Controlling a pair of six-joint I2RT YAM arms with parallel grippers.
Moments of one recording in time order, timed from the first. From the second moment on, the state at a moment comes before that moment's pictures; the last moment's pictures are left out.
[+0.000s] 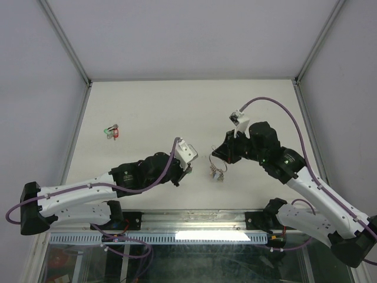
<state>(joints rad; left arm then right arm) -1.20 1.01 0.78 -0.26 -0.22 -0.12 0.70 0.88 0.90 -0.54 -0.25 0.41</state>
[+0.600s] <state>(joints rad) -1.20 0.95 0.87 -0.17 -0.08 0.18 0.86 0.90 0.90 -0.48 -0.30 0.38</state>
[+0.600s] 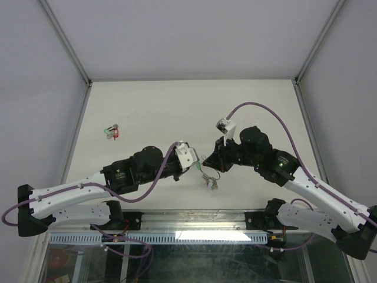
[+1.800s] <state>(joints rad) -1.20 0.96 0.93 -0.17 -0.09 0.34 0.86 0.86 0.93 -0.37 -0.29 0.56</state>
